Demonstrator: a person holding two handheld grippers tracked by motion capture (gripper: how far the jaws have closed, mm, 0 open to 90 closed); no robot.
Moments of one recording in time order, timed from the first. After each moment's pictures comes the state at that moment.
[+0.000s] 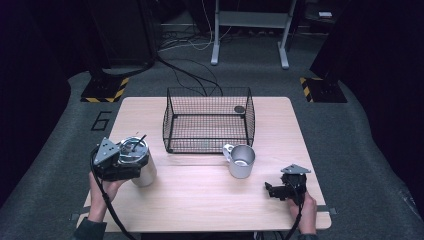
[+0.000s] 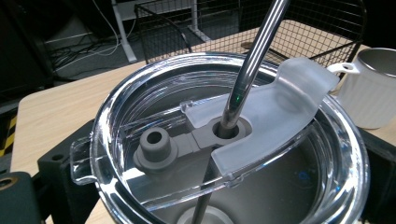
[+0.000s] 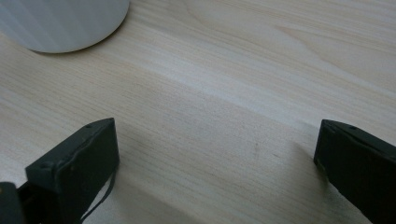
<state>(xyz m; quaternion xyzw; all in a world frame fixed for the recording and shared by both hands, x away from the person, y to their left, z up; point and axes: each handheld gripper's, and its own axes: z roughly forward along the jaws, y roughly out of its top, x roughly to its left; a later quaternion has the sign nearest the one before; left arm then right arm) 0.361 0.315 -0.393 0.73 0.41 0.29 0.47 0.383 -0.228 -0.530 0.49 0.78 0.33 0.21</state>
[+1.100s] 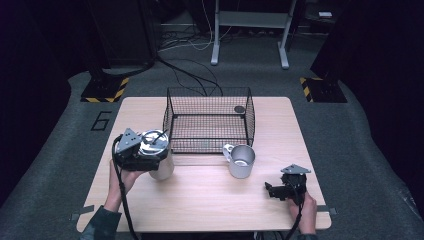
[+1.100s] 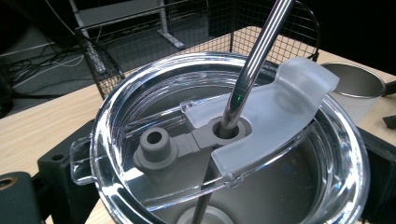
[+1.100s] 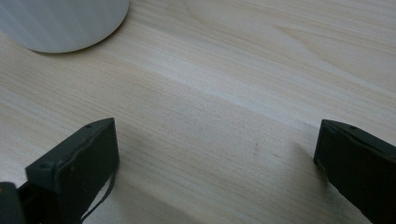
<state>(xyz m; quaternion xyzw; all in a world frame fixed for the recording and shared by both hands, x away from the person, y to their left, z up) 0.387 0.269 -0.380 0.76 0.36 0.25 0.48 0.382 -0.228 -0.530 0.49 0.78 0.33 0.21</state>
